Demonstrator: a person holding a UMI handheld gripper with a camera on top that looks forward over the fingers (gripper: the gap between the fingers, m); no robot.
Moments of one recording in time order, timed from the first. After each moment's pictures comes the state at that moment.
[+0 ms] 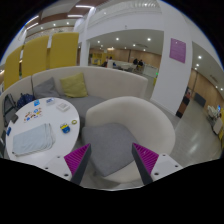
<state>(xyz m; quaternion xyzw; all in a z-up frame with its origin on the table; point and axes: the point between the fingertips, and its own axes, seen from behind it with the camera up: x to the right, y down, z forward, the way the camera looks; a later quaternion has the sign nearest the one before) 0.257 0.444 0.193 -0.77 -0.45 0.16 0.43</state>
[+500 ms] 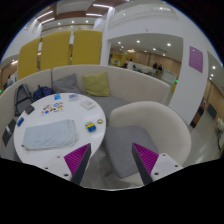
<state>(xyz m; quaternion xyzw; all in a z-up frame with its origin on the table) 0.200 0.349 0.186 -0.72 -0.53 0.21 0.40</state>
